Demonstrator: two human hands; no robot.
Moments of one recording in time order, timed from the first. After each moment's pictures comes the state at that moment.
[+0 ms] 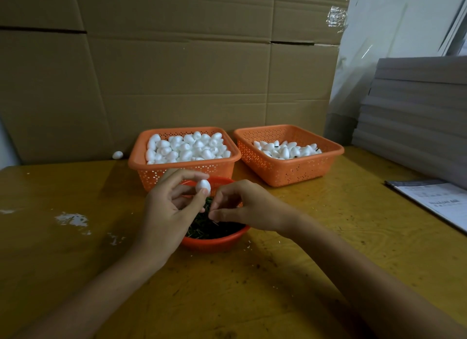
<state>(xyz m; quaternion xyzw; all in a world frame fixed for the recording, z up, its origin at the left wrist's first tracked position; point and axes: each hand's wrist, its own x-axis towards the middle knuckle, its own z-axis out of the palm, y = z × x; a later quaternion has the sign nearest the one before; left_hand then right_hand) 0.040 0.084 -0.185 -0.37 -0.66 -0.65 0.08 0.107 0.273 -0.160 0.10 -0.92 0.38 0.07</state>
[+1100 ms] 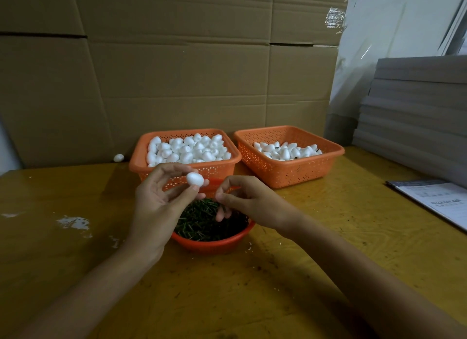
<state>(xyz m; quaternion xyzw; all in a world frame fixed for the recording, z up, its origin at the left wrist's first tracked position) 0.028 0.078 -0.181 -0.33 -0.57 -0.75 0.00 0.108 0.275 -0.161 0.09 -0.85 0.51 0.08</state>
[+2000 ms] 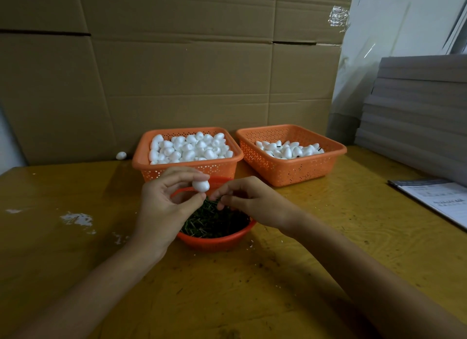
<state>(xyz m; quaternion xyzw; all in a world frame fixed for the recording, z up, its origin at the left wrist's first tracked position) 0.031 0.077 -0.180 -0.37 -0.61 -0.70 0.05 0.109 0.275 -0.158 0.06 -0.90 0.42 0.09</state>
